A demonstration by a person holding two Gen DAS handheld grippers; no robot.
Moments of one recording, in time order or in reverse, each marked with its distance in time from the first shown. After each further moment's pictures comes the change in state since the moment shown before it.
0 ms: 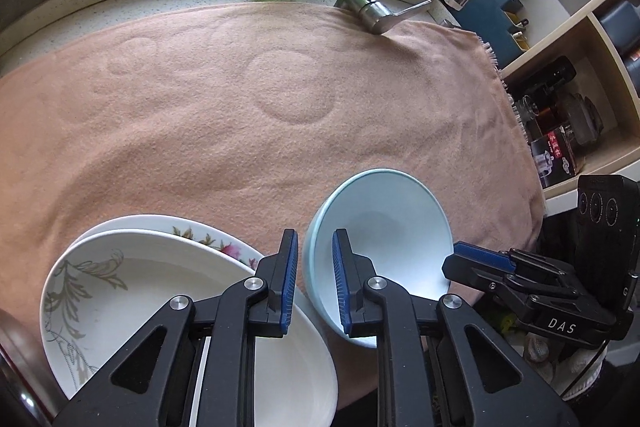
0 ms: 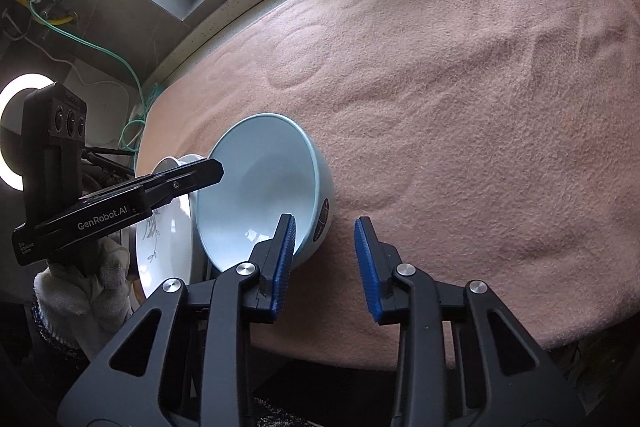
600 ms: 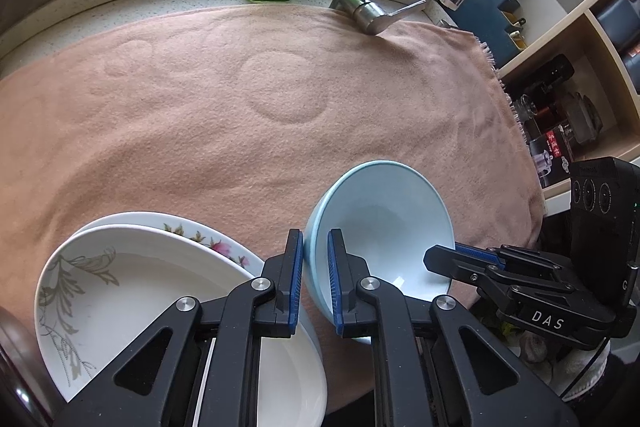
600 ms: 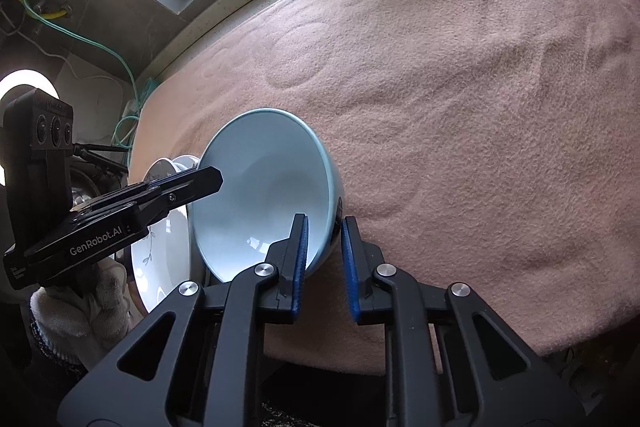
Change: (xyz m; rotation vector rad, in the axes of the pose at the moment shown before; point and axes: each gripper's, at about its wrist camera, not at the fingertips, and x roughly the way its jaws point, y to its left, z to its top) left arm -0.001 -0.007 -0.003 0.002 -0.020 0.000; right arm 0.006 0.009 0.012 -0.016 0.019 -0.030
